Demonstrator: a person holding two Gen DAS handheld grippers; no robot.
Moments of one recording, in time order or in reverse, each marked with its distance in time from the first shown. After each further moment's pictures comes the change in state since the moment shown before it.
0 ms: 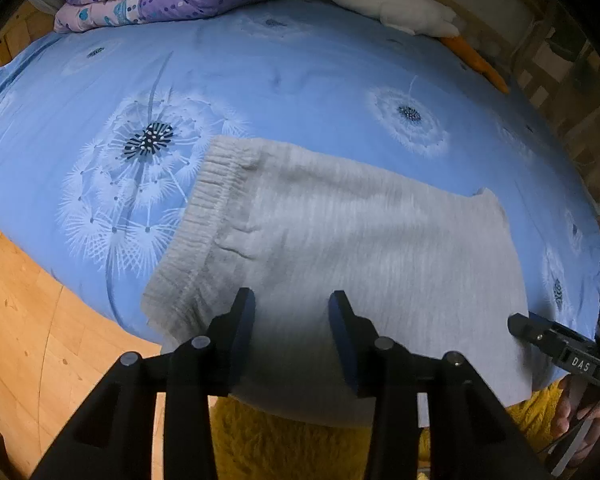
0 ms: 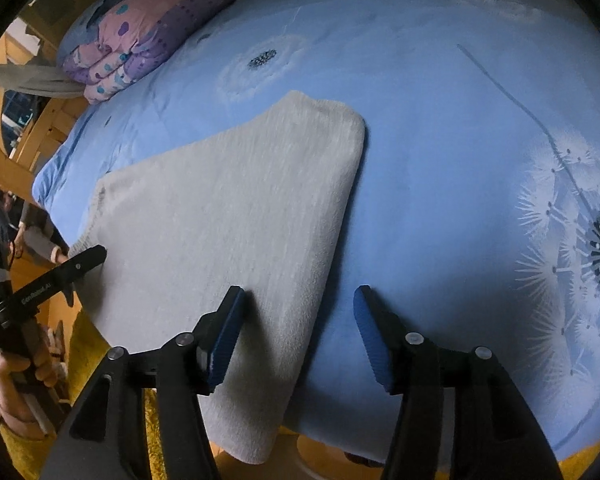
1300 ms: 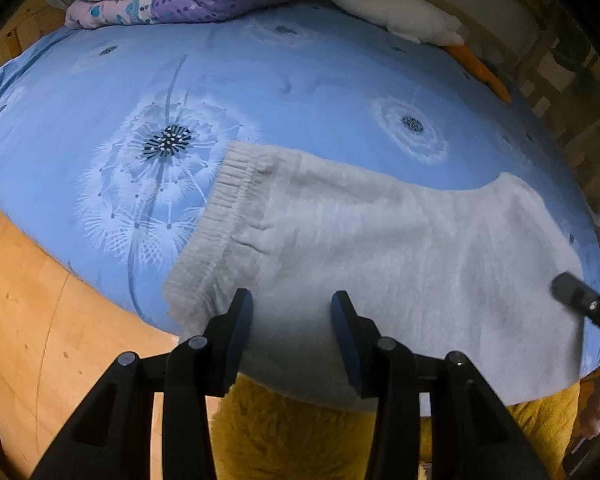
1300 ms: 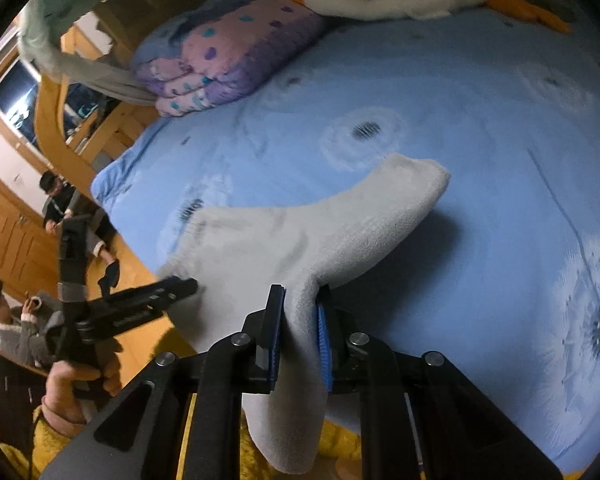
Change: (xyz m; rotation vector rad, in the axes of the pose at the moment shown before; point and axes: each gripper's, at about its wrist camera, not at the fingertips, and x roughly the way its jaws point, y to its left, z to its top) left arm -0.017 0.010 -0.003 -0.039 -0.010 0.001; right arm -0.057 0.069 0.027 -0.161 -0.141 0.162
